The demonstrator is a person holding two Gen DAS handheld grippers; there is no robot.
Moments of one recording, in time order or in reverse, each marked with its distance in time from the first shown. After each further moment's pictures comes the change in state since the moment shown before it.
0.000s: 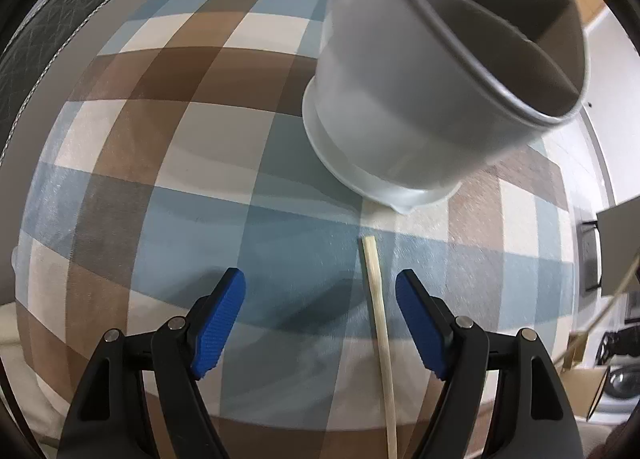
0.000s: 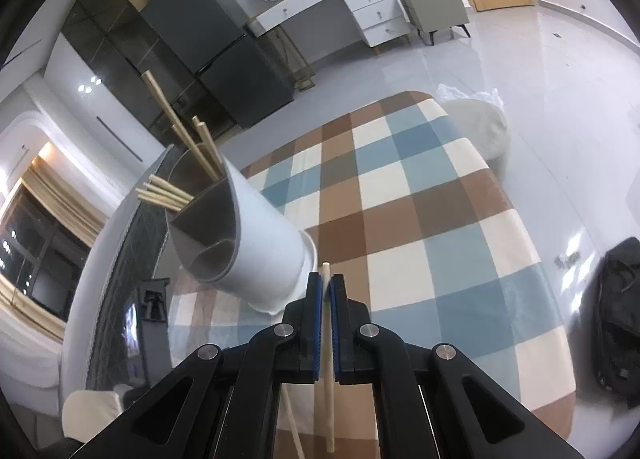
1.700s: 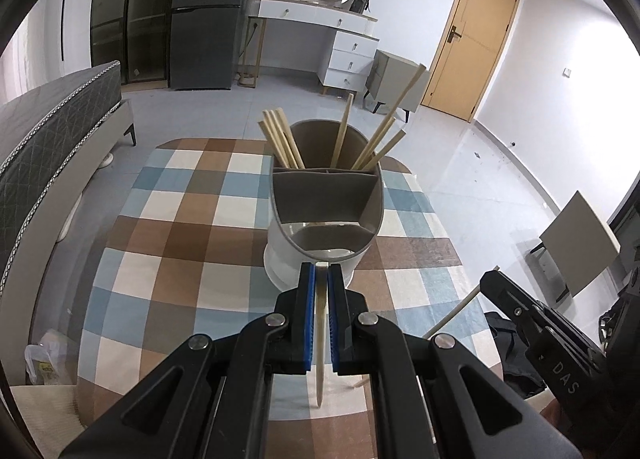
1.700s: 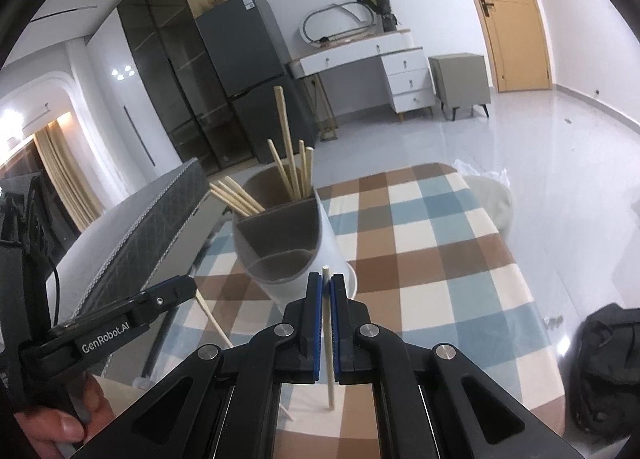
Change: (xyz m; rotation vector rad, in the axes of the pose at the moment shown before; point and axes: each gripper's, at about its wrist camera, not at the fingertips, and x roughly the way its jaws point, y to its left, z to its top) left arm -0.149 -0.004 -0.015 0.197 -0.457 -0.186; right arm -0.046 0.077 -0.039 -0.216 -0.220 -0.040
